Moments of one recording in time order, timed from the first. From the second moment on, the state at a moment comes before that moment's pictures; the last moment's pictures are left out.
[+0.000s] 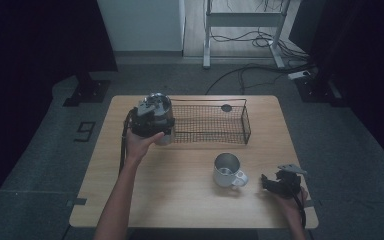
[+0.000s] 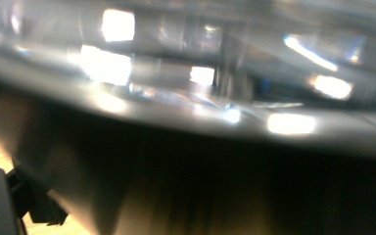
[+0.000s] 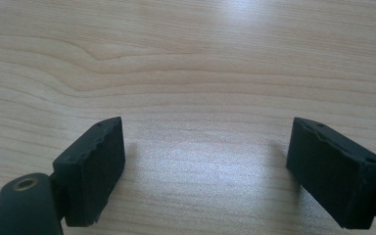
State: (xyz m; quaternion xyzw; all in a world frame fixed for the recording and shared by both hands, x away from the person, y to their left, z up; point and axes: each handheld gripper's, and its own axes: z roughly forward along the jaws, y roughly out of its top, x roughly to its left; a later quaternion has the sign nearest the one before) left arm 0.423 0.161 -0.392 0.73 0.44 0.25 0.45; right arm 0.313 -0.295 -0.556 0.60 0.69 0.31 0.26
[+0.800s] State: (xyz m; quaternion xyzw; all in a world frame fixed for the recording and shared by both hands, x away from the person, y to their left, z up) left arm 0.445 0.155 -0.392 0.73 0.44 0.25 0.45; right arm 0.313 -0.295 -0.555 0.60 0.69 0.31 0.26
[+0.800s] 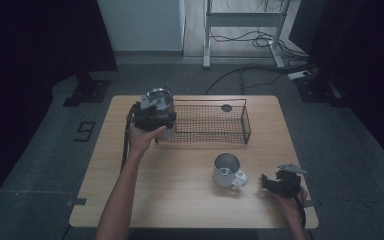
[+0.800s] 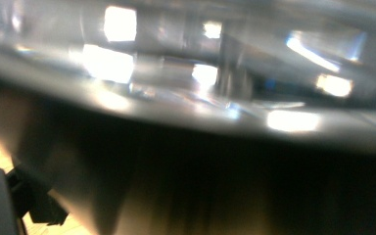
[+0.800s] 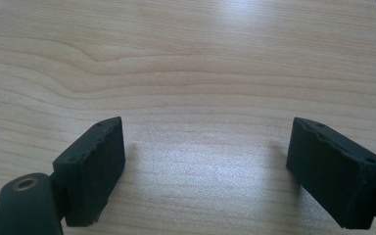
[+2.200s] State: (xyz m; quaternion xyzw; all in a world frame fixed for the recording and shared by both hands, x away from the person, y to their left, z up) left arm 0.481 0.117 -0.394 0.75 0.43 0.25 0.44; right arm 0.313 -0.295 -0.555 0.60 0.69 0.31 0.26
